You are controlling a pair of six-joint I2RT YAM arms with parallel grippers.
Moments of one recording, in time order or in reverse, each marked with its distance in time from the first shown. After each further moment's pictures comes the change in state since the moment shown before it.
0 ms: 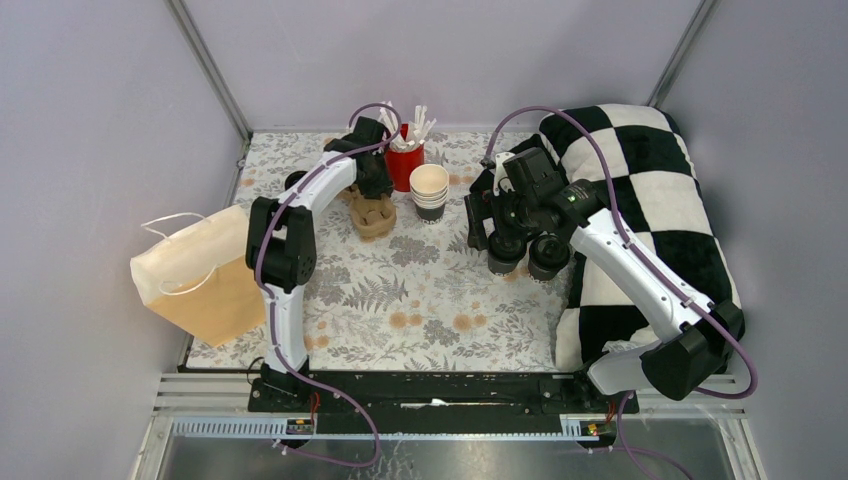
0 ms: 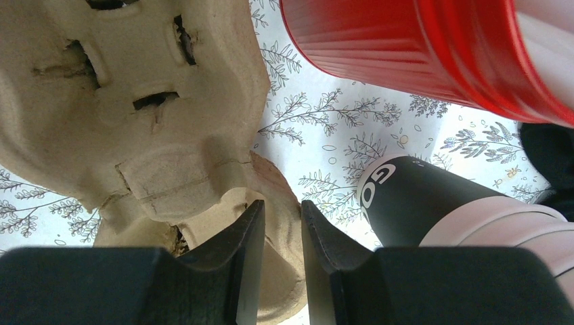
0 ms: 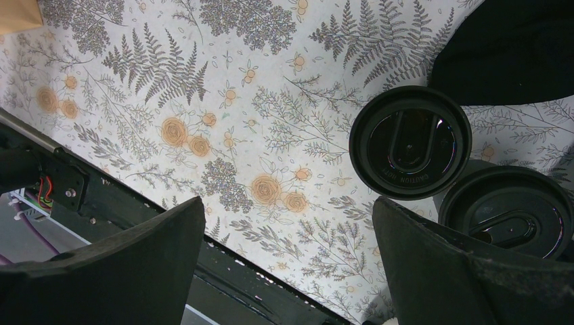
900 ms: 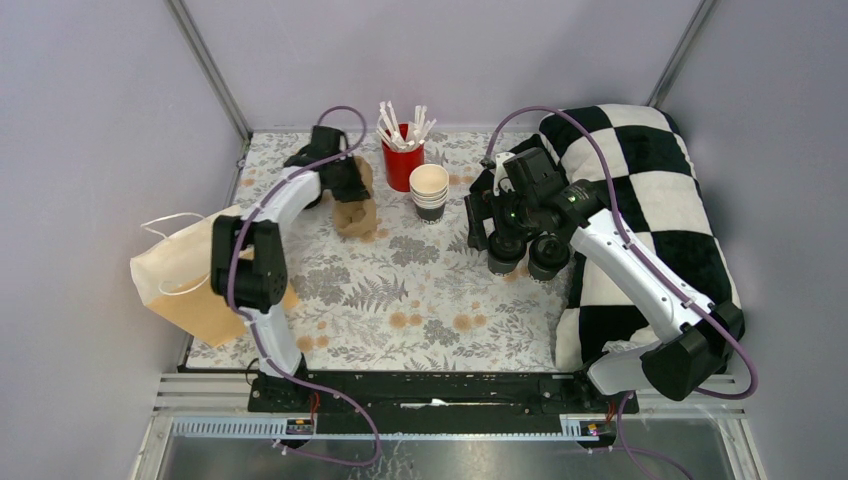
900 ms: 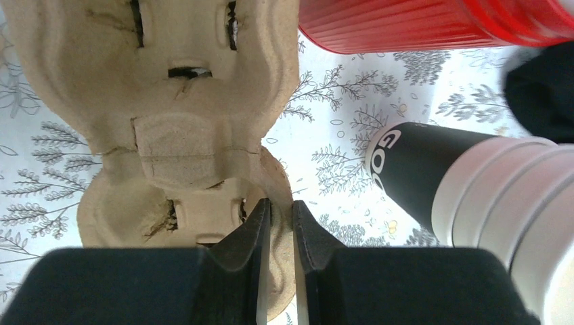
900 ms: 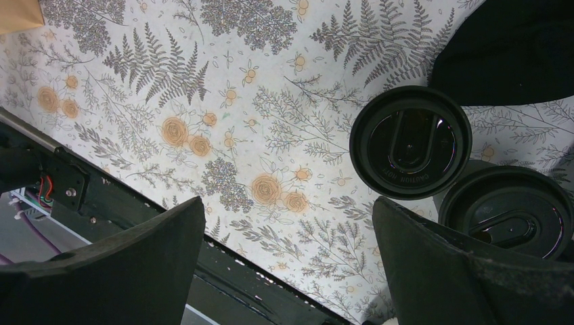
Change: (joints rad) left arm 0.113 -0.188 -0.255 0.171 0.185 0.100; right arm 0.000 -0.003 -0.001 0.000 0.000 -0.001
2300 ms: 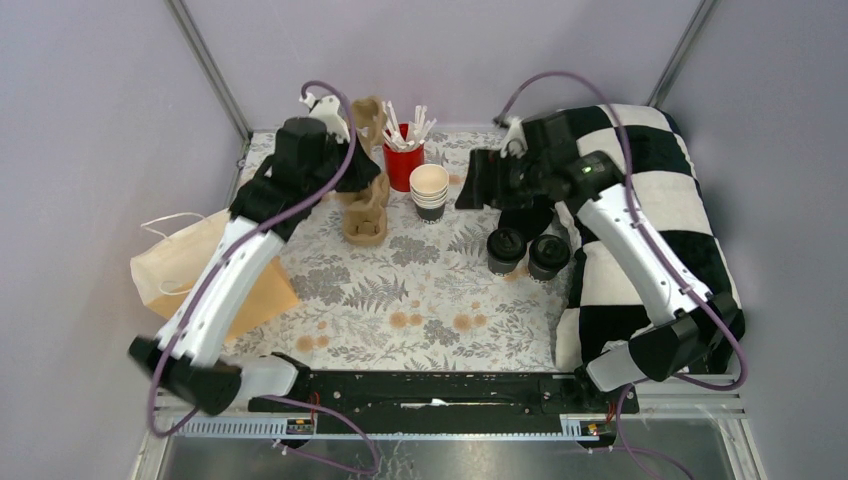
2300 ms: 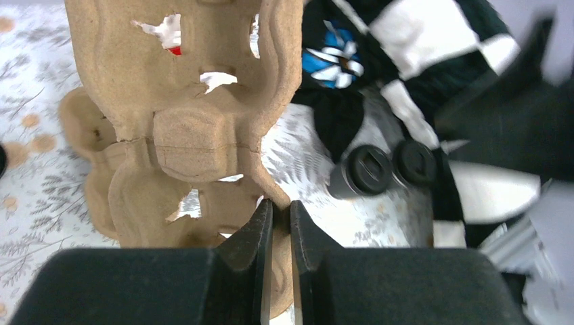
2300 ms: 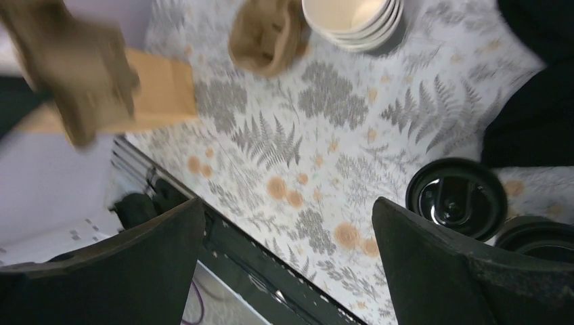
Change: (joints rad) left arm -0.318 -0.720 -0.047 -0.112 -0.085 0.108; right arm -0.144 0.109 0.347 -0.030 -0.239 0.175
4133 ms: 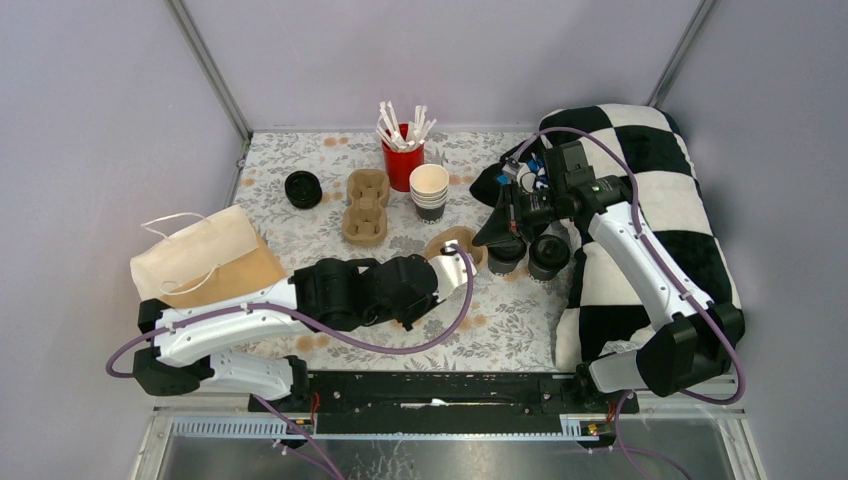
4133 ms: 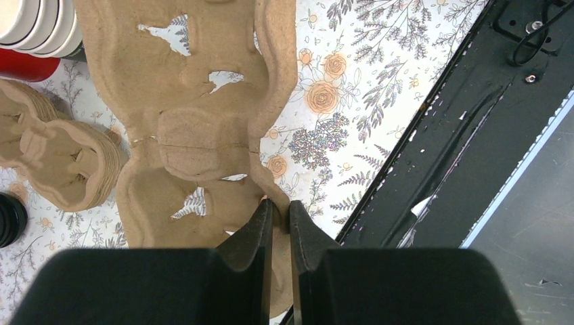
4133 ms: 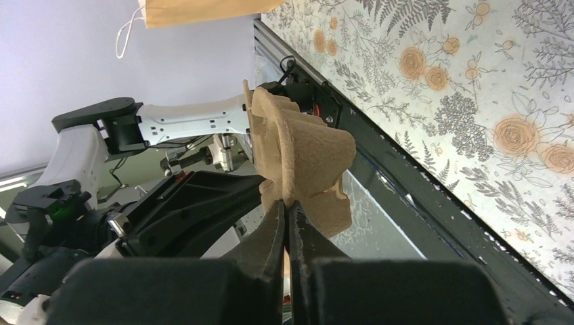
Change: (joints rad) left arm -0.814 0.035 -0.127 -0.294 -0.375 0.263; right arm -0.106 -0.106 -0.436 0.094 -0.600 0.218
